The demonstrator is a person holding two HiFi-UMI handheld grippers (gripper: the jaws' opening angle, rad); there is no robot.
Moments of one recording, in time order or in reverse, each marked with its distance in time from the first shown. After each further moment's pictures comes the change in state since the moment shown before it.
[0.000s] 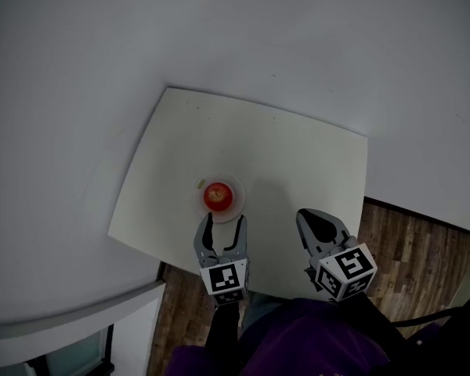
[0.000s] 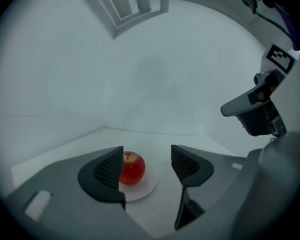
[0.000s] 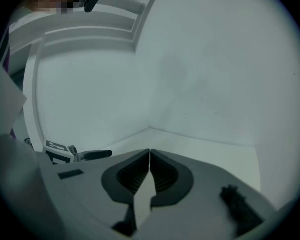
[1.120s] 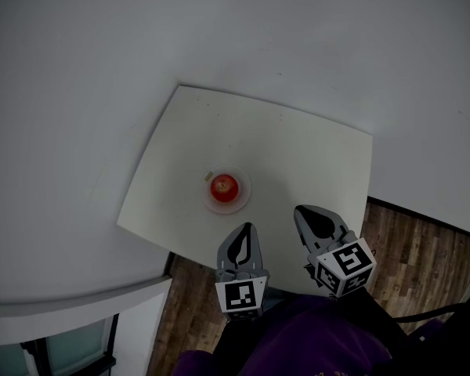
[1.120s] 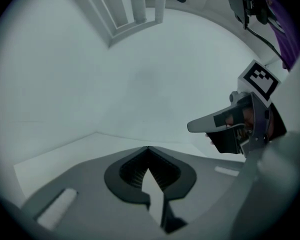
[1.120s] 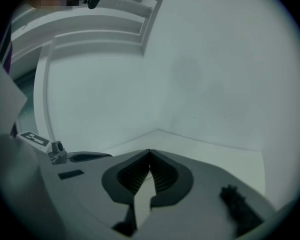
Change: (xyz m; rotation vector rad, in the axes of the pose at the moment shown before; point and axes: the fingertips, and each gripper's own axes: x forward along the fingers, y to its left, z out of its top) left arm -0.058 -0.058 0.035 -0.032 -0.038 -0.071; right arm -0.011 0.022 0.005 -0.039 -0.022 0.077
